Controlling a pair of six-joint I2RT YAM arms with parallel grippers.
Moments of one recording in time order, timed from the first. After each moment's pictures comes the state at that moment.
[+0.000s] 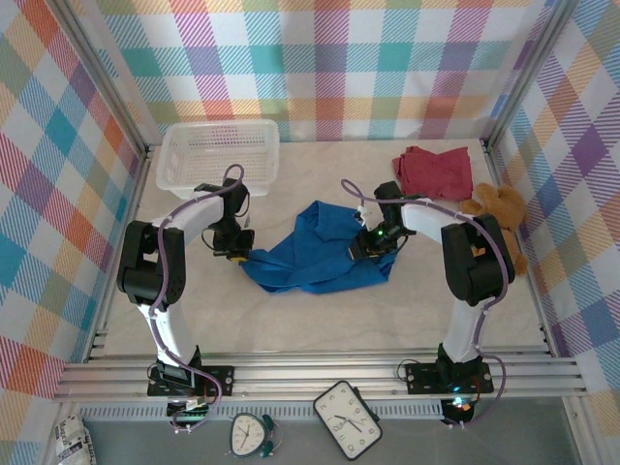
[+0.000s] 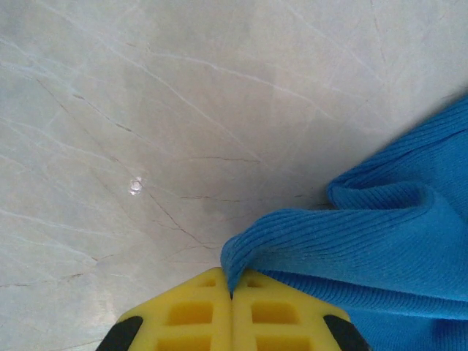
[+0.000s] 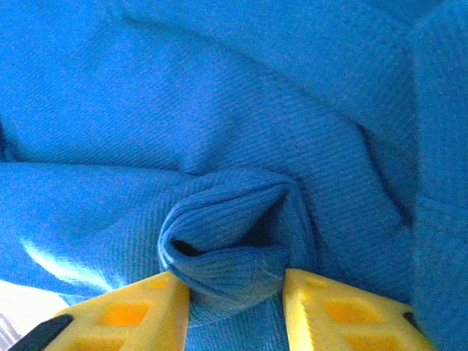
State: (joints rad) left arm -0.23 1.86 1.32 -1.05 0.11 -0.26; right arm 0.35 1.89 1.21 -0.72 -0.52 -0.02
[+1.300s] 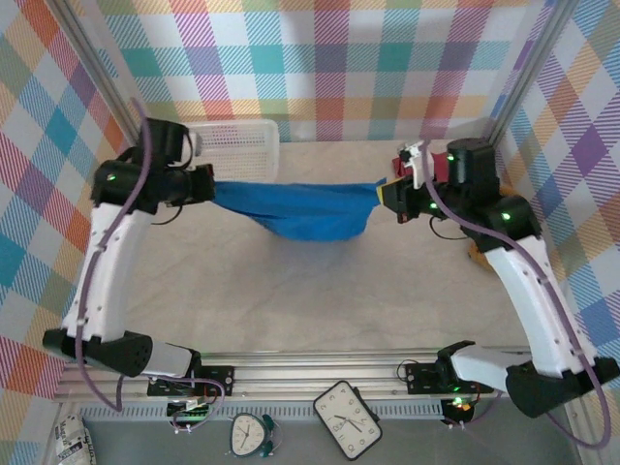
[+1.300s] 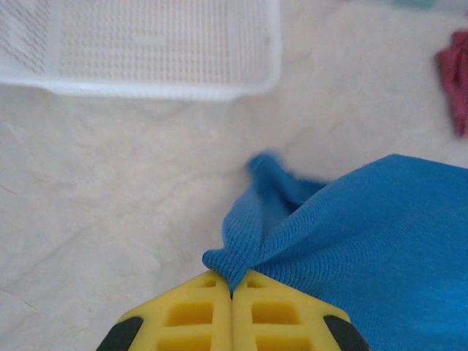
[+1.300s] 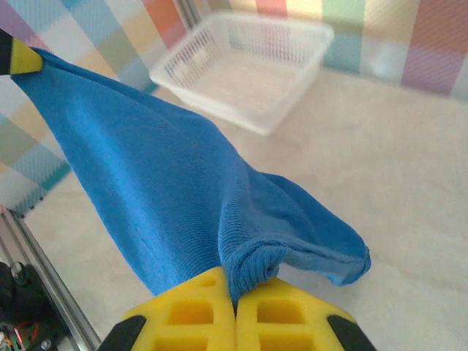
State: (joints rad) left arm -0.23 1.38 1.91 -1.36 -0.02 -0.31; right arm 0.37 1.15 1.54 -0.90 -0.46 0.02
